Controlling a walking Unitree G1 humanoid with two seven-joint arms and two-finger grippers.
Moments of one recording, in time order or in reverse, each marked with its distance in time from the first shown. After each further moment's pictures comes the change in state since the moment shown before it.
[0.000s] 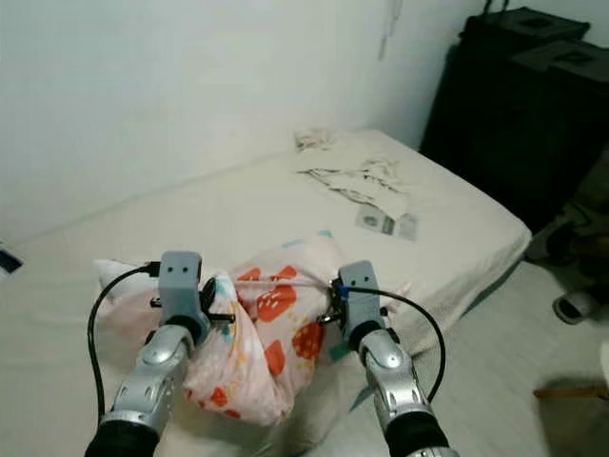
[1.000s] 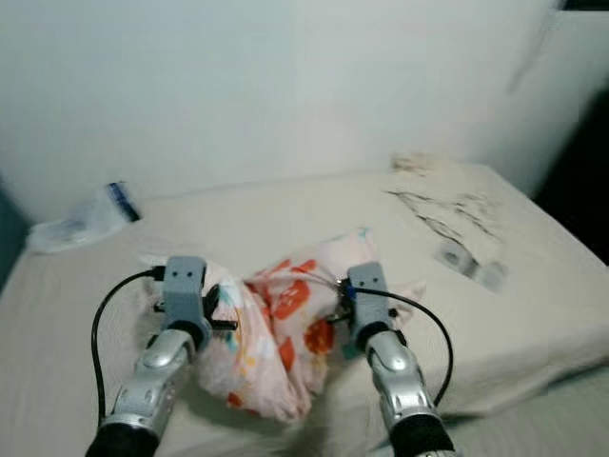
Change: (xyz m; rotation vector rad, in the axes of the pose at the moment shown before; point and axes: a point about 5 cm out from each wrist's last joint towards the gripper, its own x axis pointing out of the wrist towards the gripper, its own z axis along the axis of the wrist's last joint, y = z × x) left arm 0.001 -0.008 -0.002 0.003 0.026 -0.038; right arm -0.005 -0.008 -0.002 -0.002 -0.007 -0.045
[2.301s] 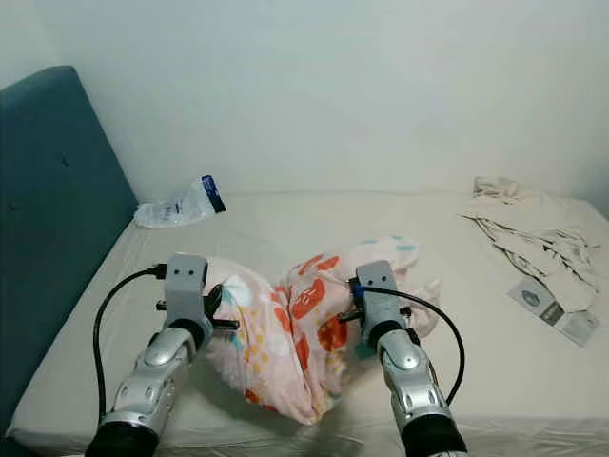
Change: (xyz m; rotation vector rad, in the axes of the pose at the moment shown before) left arm -0.002 0.006 -0.002 0.010 0.016 -0.012; right arm -0.002 -0.011 0.003 -0.058 0.006 -0.054
